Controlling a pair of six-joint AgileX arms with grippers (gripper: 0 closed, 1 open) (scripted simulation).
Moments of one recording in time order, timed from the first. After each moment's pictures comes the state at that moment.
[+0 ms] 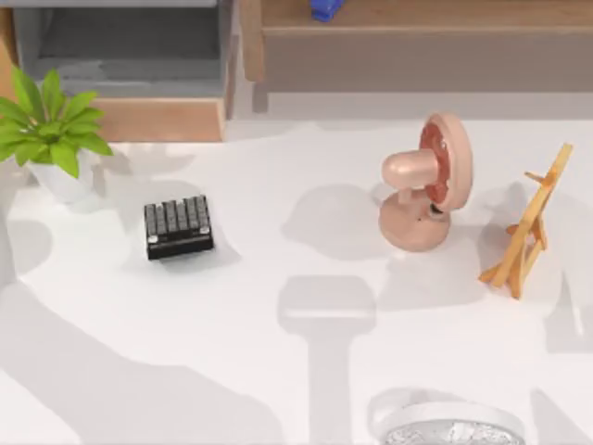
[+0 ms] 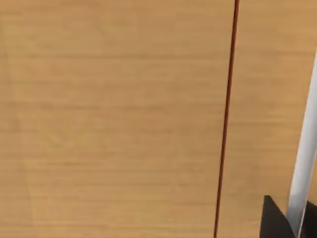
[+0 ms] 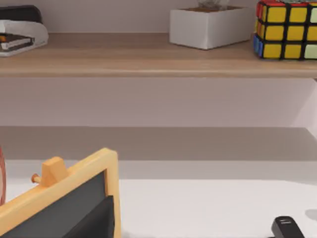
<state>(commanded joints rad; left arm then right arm) 0.39 2.33 1.21 1.11 0.44 1.58 0.00 0.00 0.00 0.00 0.00 0.00</state>
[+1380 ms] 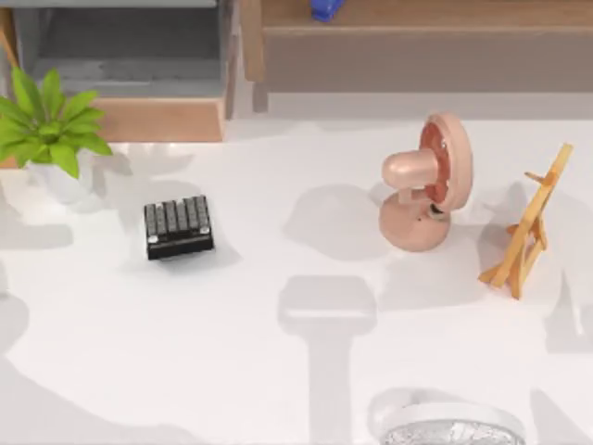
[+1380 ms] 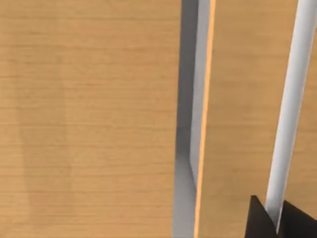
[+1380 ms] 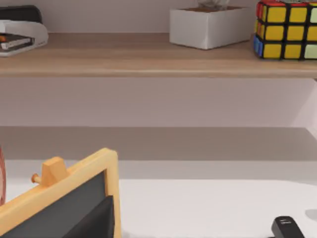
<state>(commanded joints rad) 0.49 2.20 0.87 1.28 0.53 1.58 0.00 0.00 0.00 0.00 0.00 0.00</state>
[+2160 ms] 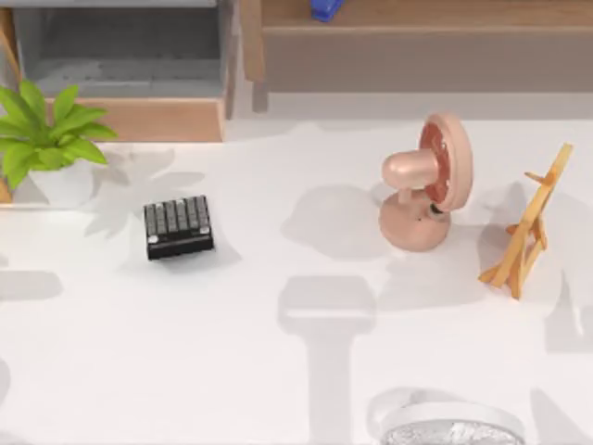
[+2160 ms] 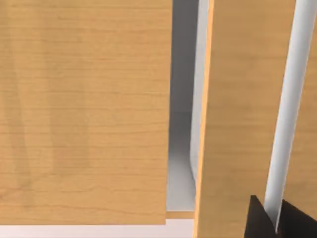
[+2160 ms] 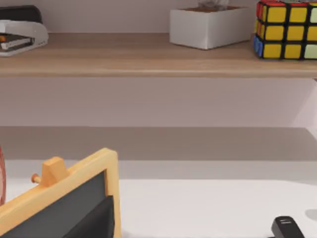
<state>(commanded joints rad) 0.58 2.11 0.66 1.40 0.62 1.59 0.00 0.00 0.00 0.00 0.00 0.00</state>
